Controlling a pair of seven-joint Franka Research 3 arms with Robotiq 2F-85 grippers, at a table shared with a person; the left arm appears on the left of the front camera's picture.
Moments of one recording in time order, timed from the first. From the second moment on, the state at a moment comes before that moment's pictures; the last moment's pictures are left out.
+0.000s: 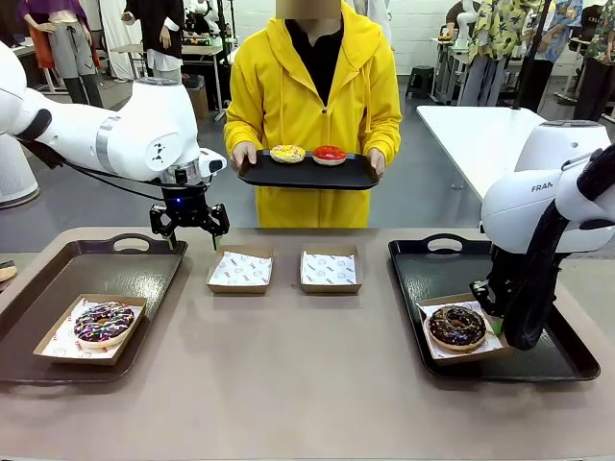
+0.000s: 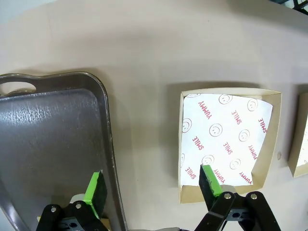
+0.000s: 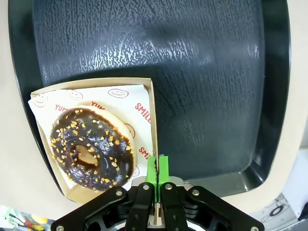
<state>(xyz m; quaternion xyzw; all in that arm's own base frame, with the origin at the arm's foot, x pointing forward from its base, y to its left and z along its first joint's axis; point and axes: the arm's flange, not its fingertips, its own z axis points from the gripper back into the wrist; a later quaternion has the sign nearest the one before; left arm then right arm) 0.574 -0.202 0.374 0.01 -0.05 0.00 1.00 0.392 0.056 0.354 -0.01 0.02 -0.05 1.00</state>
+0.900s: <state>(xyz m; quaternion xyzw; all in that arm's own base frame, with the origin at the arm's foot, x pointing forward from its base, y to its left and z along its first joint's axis) 0.579 -0.211 0.347 0.00 -0.06 0.03 1.00 0.390 0.065 0.352 -0.02 0.02 -0.03 1.00</state>
